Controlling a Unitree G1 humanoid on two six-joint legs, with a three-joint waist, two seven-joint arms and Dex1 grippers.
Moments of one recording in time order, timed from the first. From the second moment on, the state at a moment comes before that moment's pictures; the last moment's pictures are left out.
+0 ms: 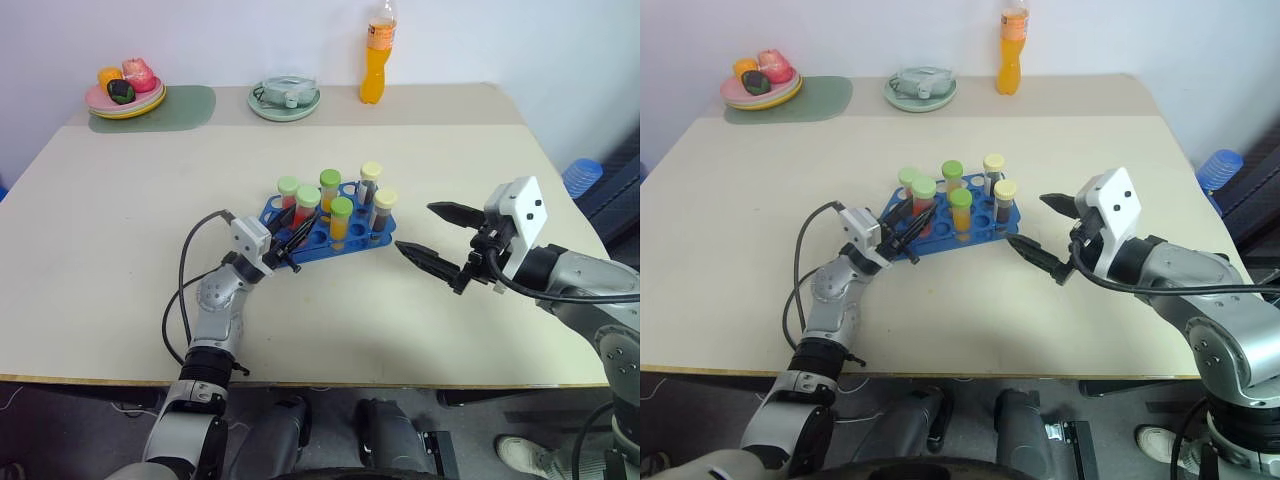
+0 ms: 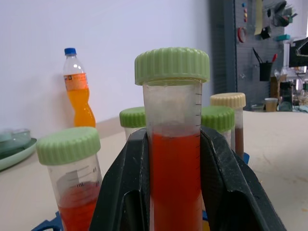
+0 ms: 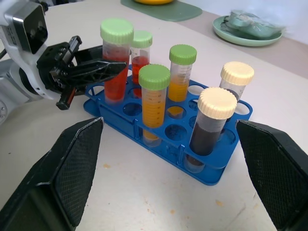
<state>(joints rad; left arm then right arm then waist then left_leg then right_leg) -0.44 0.10 0.02 0.47 -0.25 -0.52 -0.80 -0.22 -0.77 -0.25 -0.65 0.75 0.85 0.55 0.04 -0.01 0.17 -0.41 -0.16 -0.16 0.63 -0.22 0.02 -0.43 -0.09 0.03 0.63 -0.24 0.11</state>
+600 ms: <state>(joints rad) -0.44 0.13 0.01 0.37 -0.29 -0.32 -0.76 -0.24 -0.76 -0.24 -0.65 0.75 0.83 0.53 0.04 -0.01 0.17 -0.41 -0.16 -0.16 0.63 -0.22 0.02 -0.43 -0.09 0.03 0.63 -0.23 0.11</state>
